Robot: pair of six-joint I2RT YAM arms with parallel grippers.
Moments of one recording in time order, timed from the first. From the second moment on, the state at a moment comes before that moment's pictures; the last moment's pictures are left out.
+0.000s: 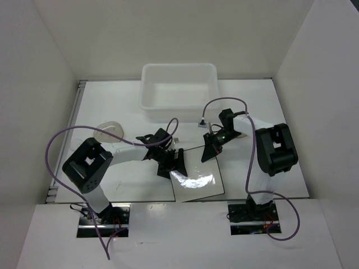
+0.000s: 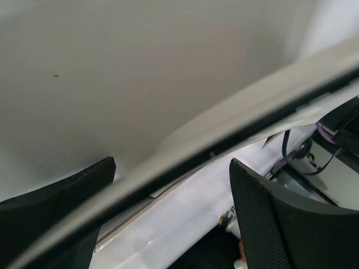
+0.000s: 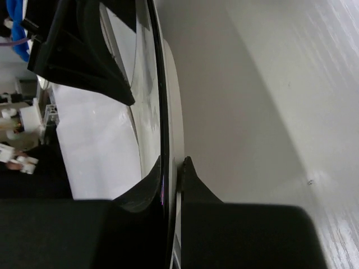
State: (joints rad) left arm -0.71 1.70 0.89 -0.32 0.57 -0.79; right arm 0.26 1.81 1.09 -0.90 -1.01 -0.54
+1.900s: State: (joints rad) left arm -0.49 1.18 1.02 -0.51 -0.08 -0.45; right arm 0.03 2.34 2.41 -0.29 -1.20 0.42
